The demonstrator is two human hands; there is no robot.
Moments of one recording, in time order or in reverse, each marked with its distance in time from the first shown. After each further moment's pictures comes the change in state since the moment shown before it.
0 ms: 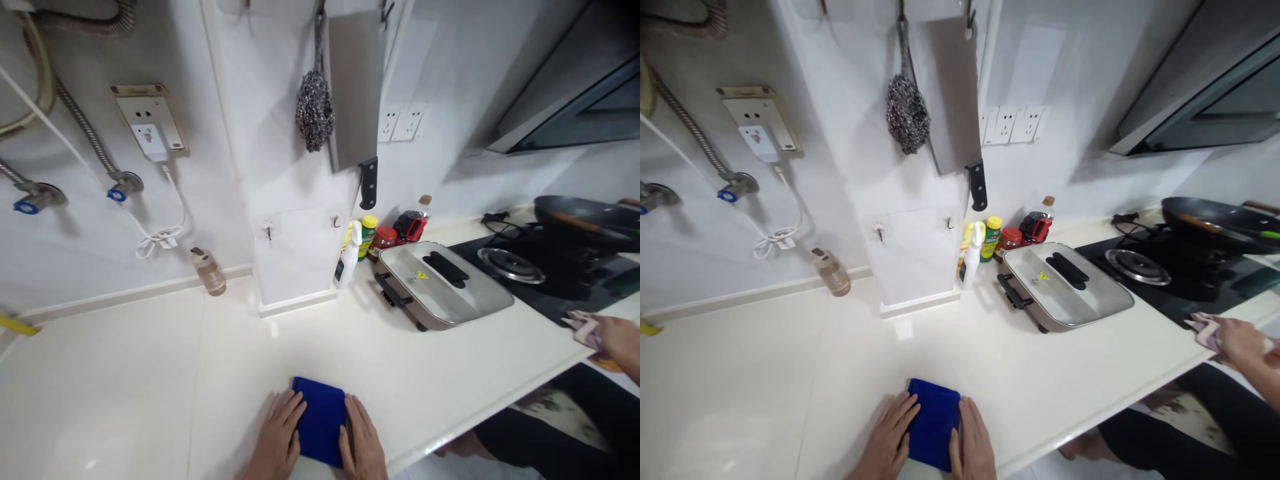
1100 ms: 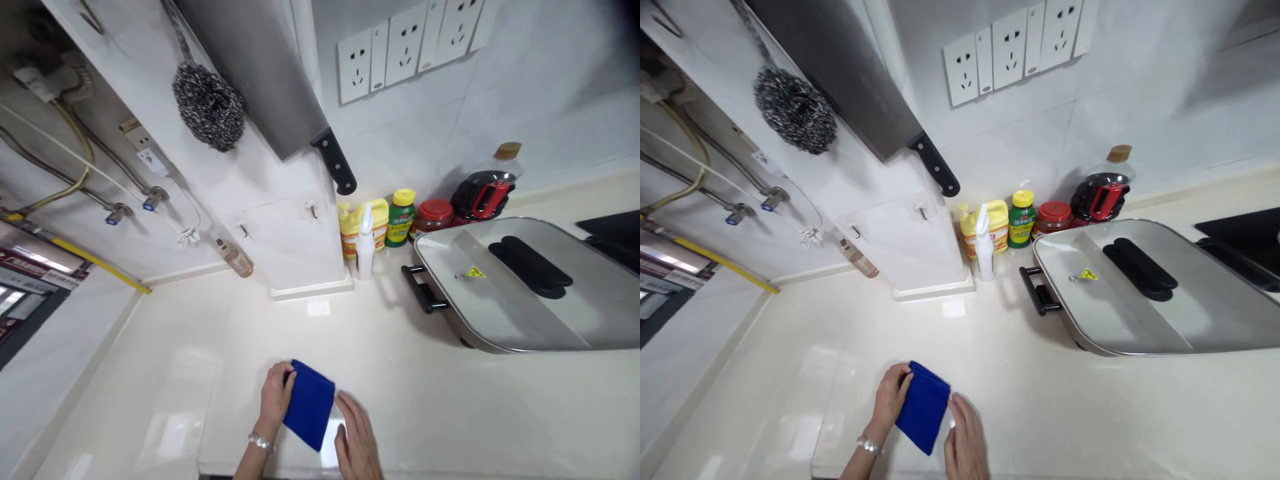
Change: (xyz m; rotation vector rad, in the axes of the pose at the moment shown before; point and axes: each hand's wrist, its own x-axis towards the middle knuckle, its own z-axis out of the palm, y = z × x) left_hand 0.068 0.057 0.000 -0.117 0.231 -0.711; right_hand 0.013 0.041 -0.033 0.471 -0.185 -0.074
